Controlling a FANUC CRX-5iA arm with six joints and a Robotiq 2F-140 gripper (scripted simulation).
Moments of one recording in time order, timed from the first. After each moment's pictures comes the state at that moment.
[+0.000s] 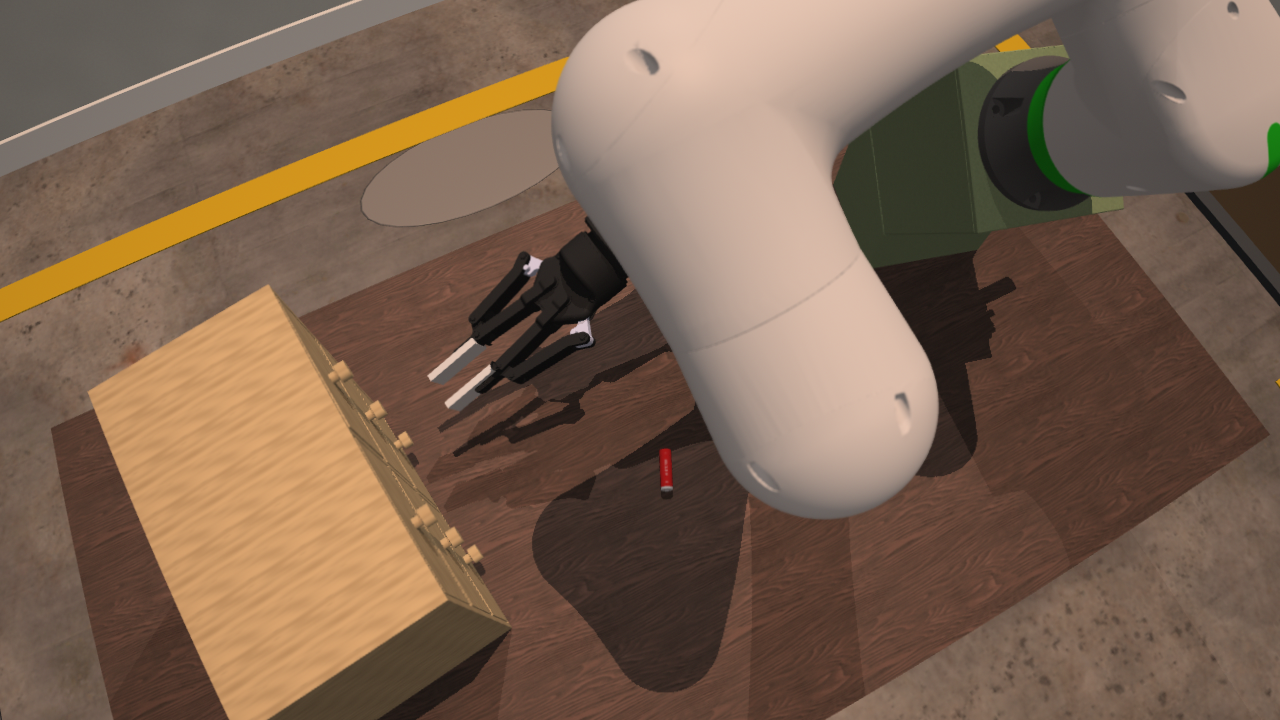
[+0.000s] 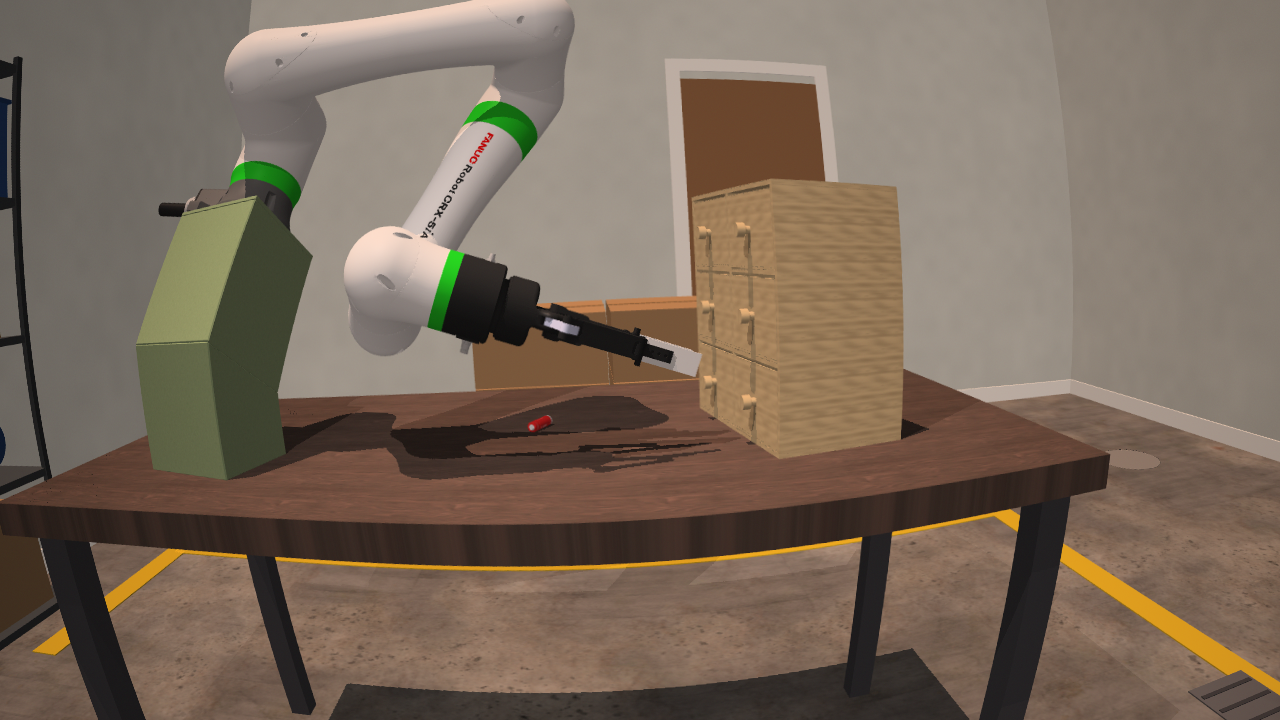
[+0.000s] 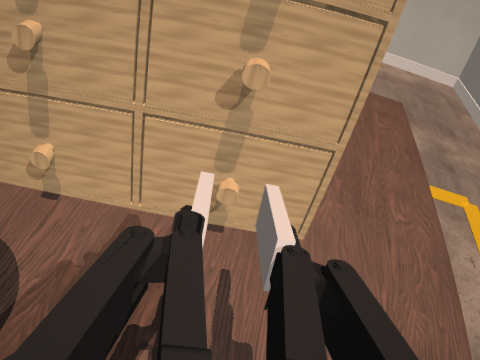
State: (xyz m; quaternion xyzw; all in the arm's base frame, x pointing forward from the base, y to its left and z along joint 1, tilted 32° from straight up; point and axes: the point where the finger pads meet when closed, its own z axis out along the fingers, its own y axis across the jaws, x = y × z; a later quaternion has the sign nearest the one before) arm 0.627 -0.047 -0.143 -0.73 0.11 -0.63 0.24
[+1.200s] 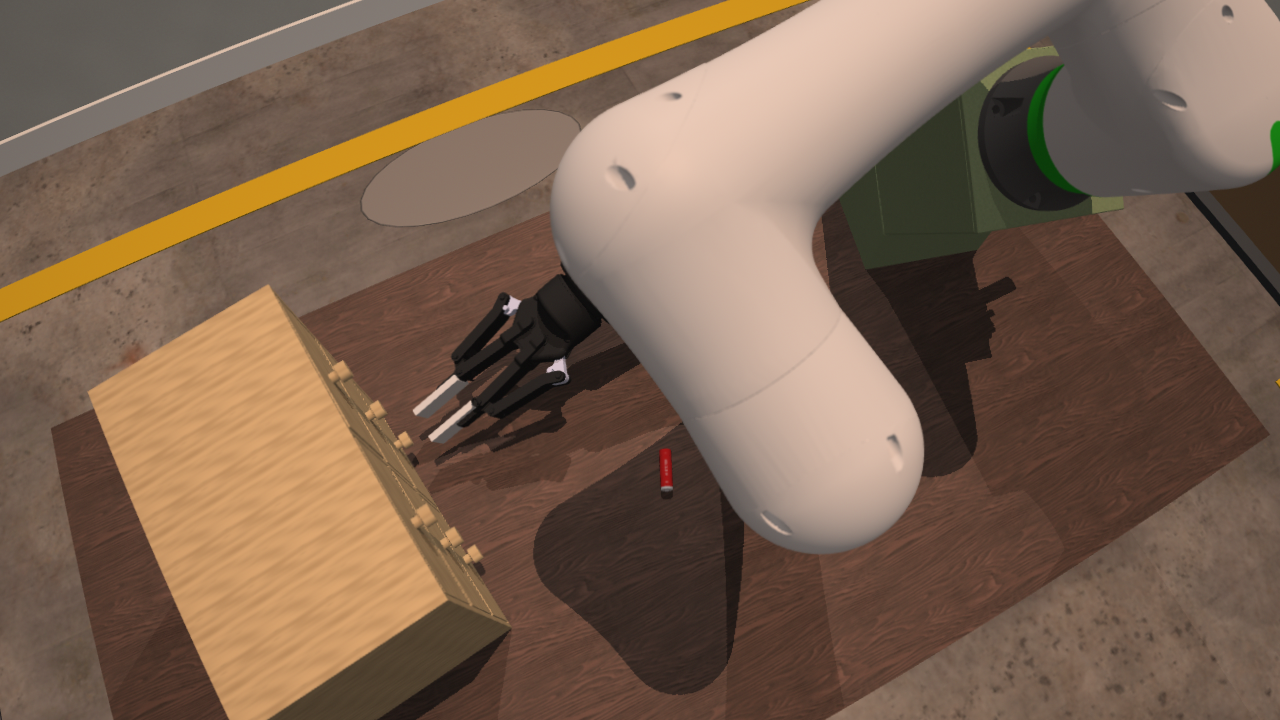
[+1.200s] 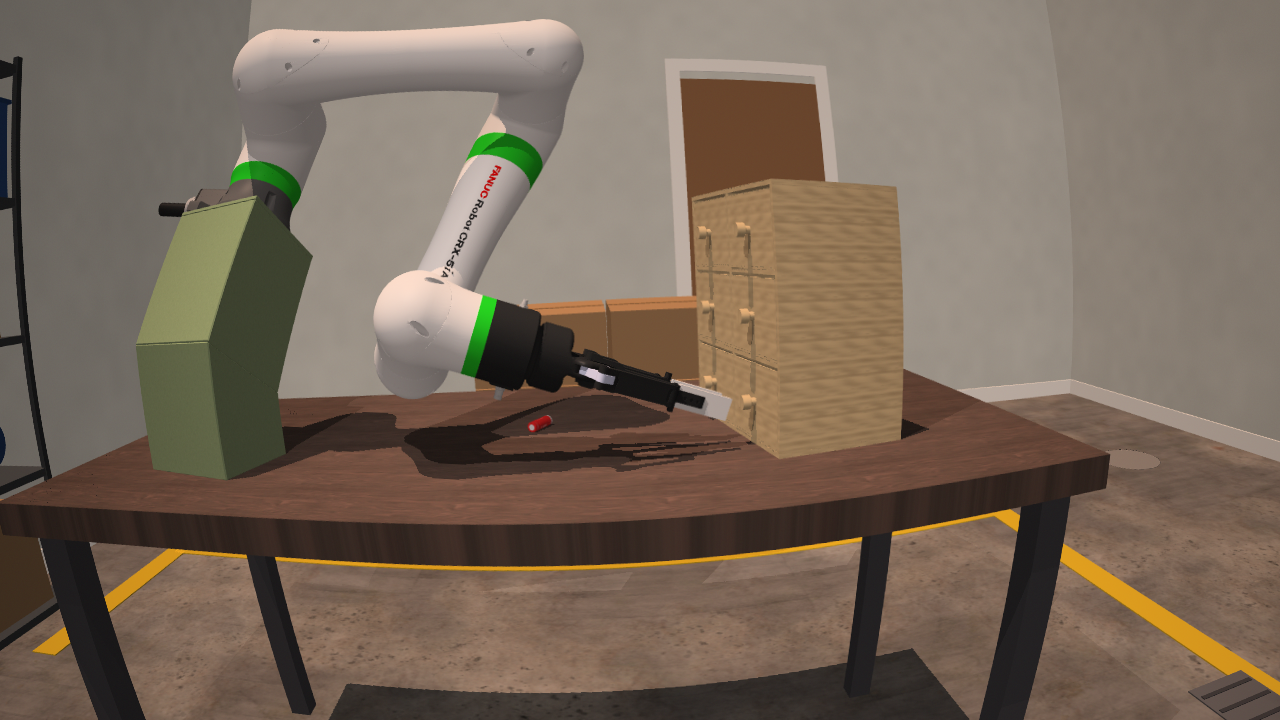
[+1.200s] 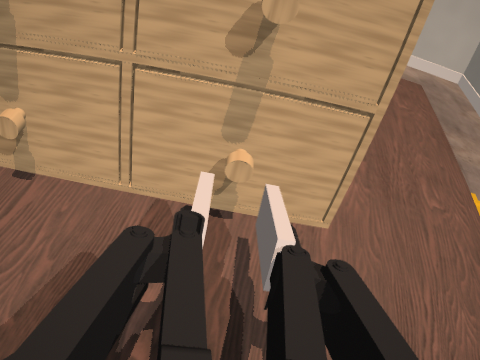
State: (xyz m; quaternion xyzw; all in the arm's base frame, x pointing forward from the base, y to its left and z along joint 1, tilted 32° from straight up) arm 0.671 -0.017 -0.182 -0.73 0.11 -0.63 0.24
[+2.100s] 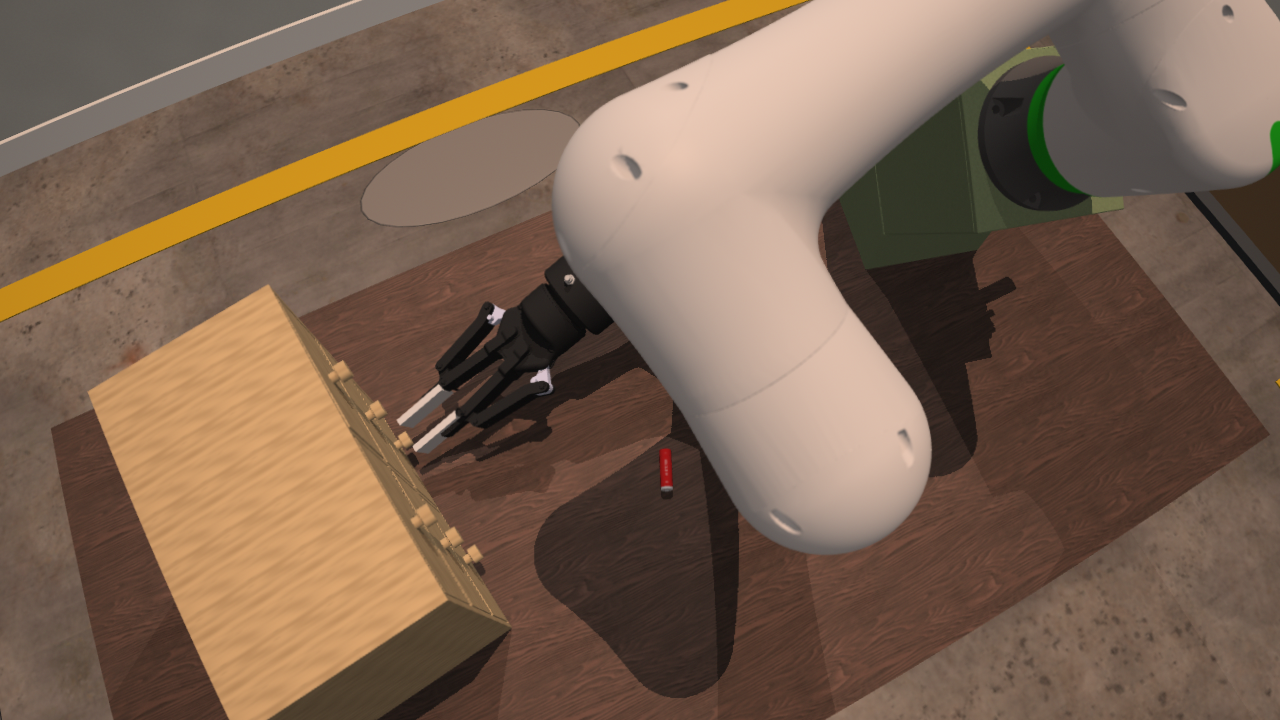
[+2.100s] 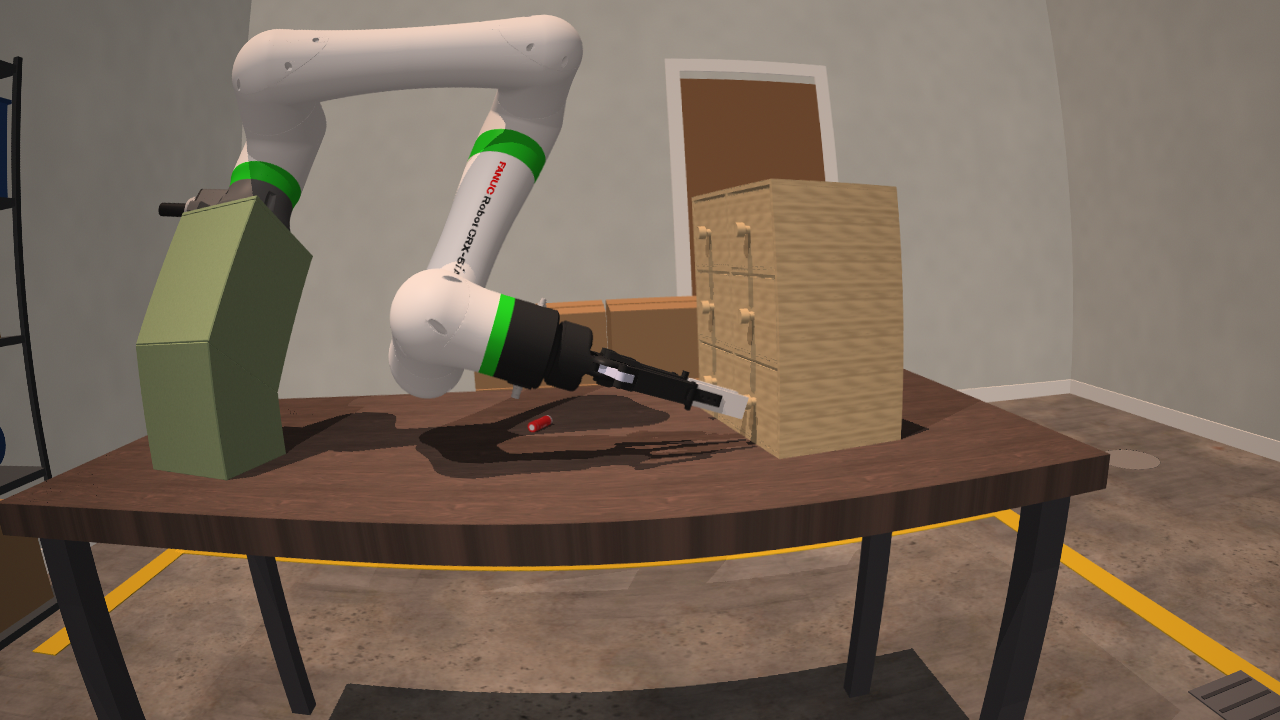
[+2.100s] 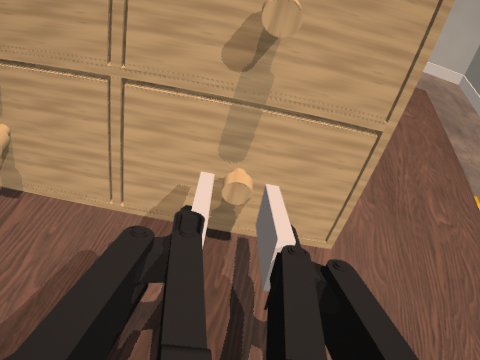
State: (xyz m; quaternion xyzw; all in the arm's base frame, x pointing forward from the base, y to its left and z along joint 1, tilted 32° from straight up) arm 0.692 -0.017 -0.177 -0.73 0.11 -0.63 0.24
